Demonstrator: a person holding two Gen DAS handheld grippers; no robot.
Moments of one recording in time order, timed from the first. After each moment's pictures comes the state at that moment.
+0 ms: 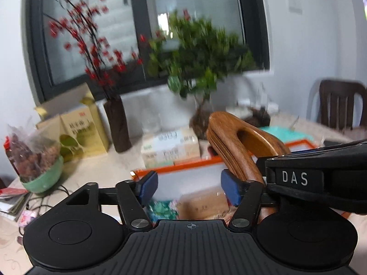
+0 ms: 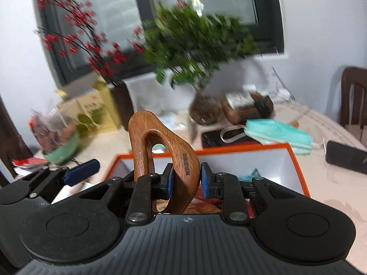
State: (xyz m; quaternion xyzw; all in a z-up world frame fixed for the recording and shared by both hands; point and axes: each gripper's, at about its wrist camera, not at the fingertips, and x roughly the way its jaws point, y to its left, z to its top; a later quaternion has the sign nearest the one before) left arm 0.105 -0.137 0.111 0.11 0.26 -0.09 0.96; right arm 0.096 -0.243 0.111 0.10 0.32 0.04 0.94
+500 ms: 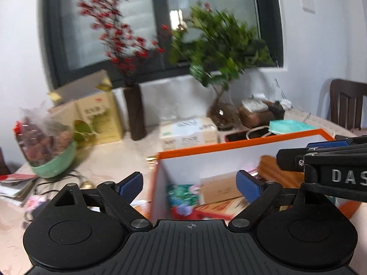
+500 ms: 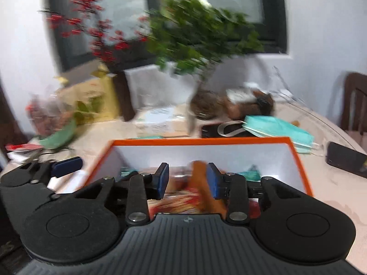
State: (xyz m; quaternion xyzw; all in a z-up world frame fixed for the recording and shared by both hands) left arm 0.077 -0.087 0.111 0.09 0.25 -0.07 0.96; right arm 0.060 -0.222 0.118 0.07 0.29 0.08 0.95
